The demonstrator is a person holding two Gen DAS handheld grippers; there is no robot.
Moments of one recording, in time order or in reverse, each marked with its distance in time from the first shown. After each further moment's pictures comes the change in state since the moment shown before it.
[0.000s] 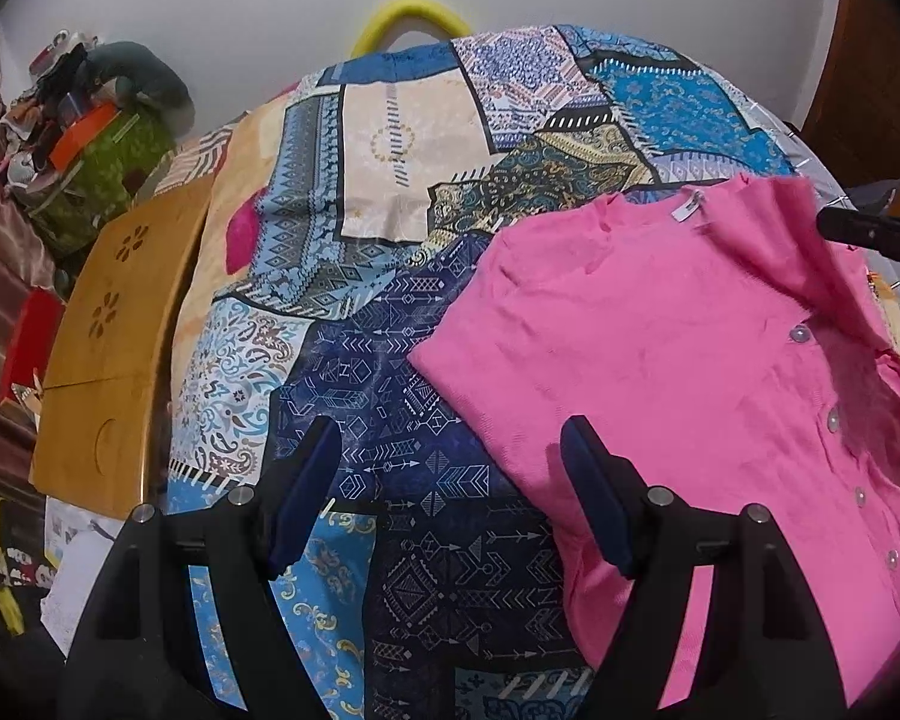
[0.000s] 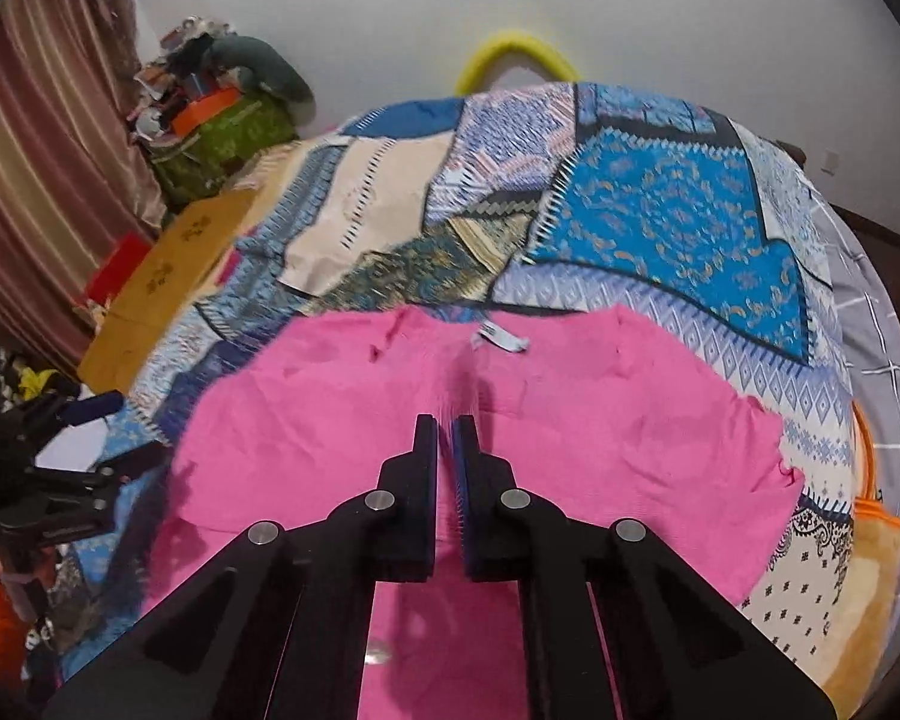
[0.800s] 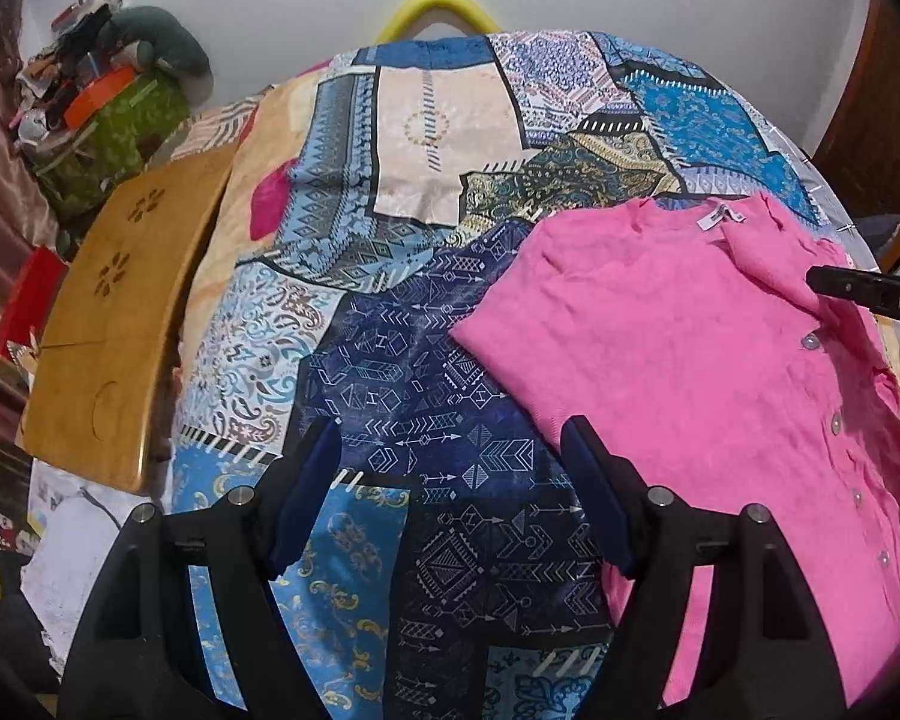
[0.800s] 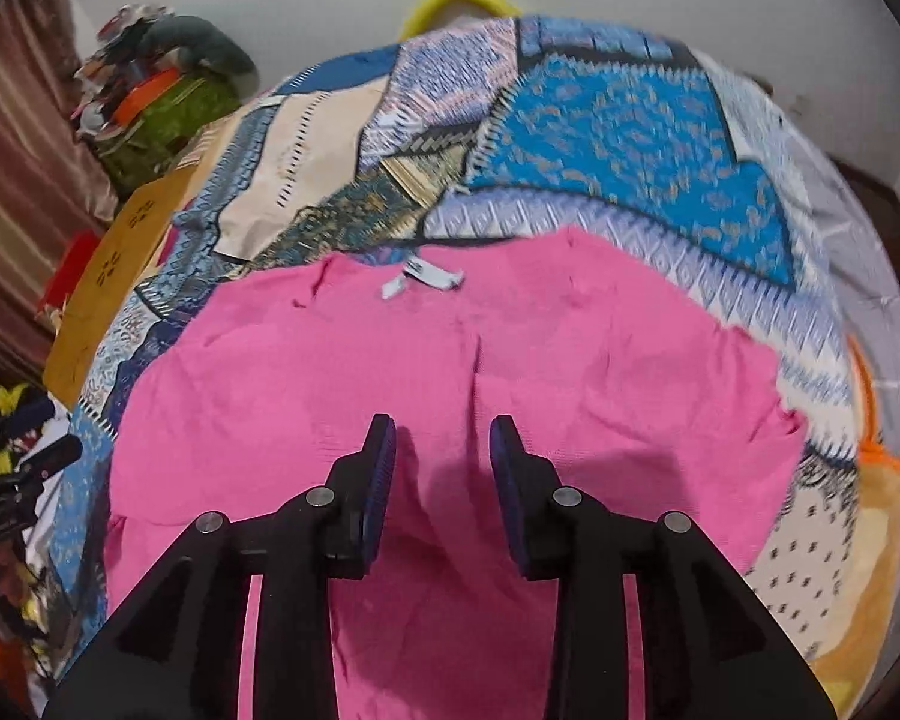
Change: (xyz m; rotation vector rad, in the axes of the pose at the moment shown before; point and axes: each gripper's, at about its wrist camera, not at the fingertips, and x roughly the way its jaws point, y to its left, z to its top) left arm 0.002 0.029 -0.011 -0.084 0.025 -0.023; right arm 0.036 -0.028 -0.013 0.111 0.123 -0.077
